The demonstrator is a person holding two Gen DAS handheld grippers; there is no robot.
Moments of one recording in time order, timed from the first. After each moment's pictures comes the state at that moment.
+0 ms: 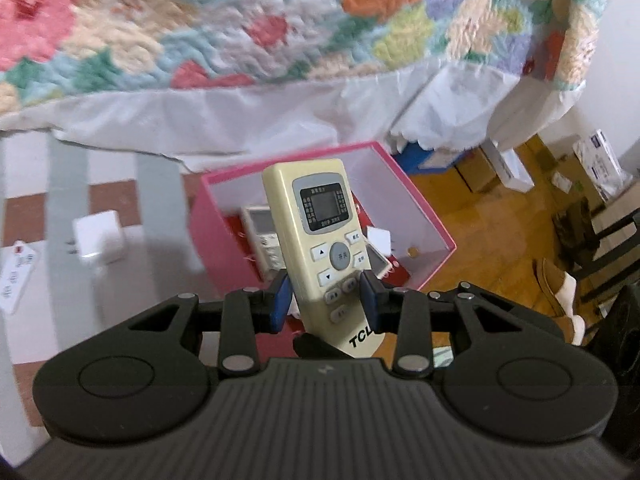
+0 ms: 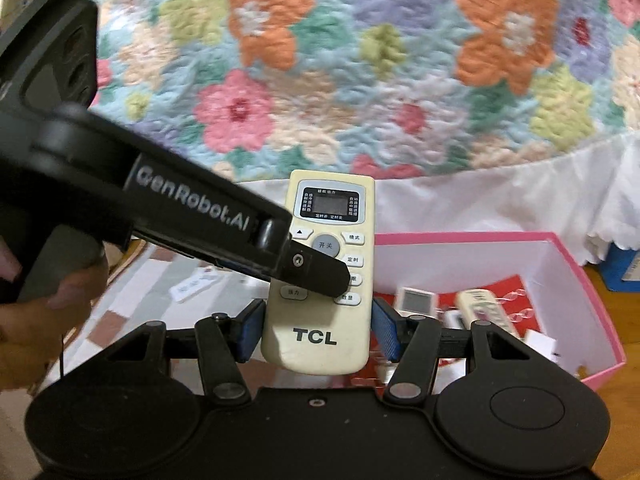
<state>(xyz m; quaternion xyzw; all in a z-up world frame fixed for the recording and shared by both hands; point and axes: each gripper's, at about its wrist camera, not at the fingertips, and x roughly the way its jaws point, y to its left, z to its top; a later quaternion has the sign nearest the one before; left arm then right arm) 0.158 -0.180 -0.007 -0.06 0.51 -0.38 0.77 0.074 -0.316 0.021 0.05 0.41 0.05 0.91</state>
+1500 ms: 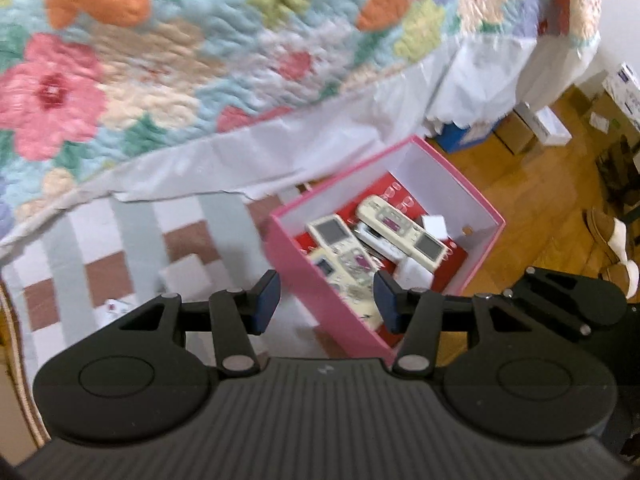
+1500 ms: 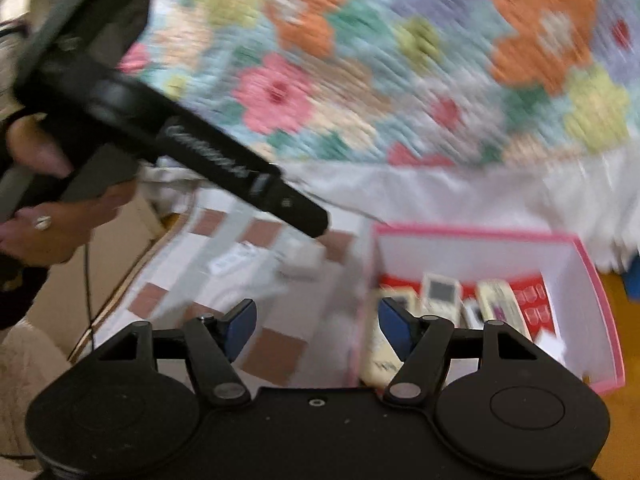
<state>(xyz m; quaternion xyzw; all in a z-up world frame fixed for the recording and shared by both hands) 0.176 -0.148 0.050 0.07 0.48 -0.36 0.80 0.065 -0.294 0.041 0.03 0.42 0.16 0.89</state>
